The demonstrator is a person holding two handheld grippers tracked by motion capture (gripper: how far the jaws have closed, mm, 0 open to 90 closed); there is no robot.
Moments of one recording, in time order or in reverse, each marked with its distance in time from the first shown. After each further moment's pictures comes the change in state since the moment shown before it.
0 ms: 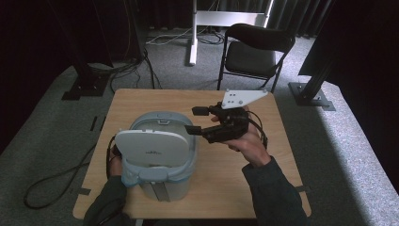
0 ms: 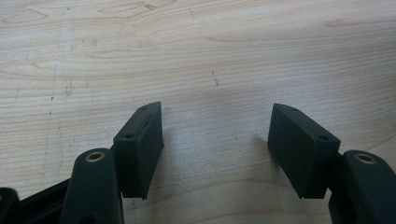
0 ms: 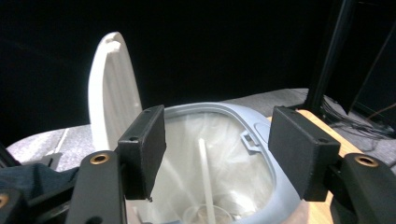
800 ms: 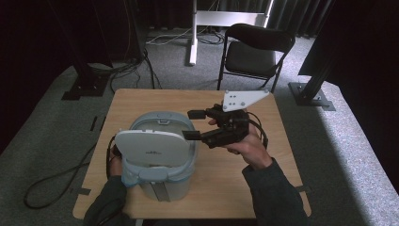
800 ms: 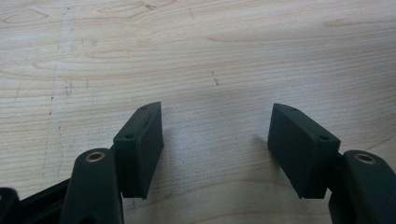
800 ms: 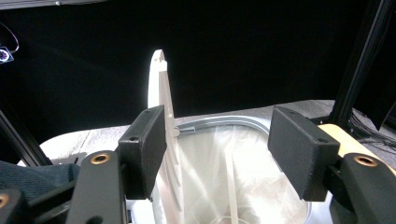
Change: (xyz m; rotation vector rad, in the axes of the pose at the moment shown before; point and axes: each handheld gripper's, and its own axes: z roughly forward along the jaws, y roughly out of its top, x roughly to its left) left arm 0.000 0.000 0.000 0.000 0.000 0.001; right arm 0.013 0.008 -0.003 -0.026 0.096 -0.013
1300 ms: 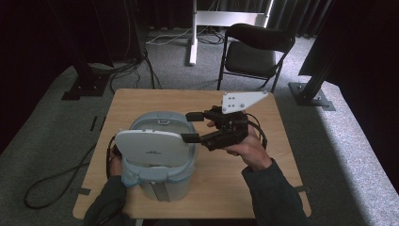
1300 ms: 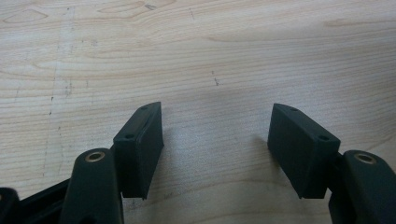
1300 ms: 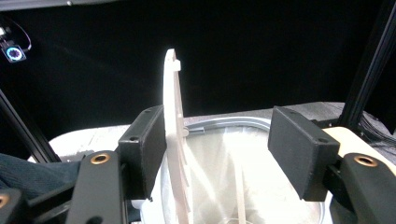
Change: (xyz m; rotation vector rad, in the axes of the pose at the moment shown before) left arm 0.000 0.000 0.000 -0.001 0.000 0.000; right arm 0.004 0.000 0.003 0.004 0.032 -0.009
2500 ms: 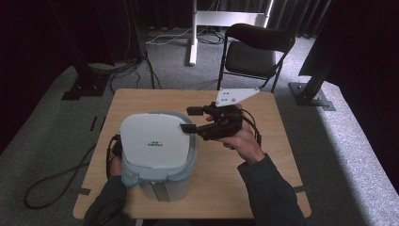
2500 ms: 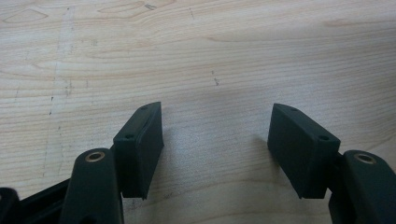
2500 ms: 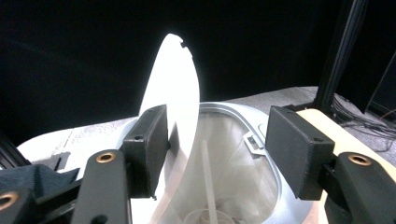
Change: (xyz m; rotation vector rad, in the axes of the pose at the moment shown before) left arm 0.000 0.000 0.000 0.000 0.000 0.000; right arm -0.029 -0.013 0.013 0.029 -0.097 0.040
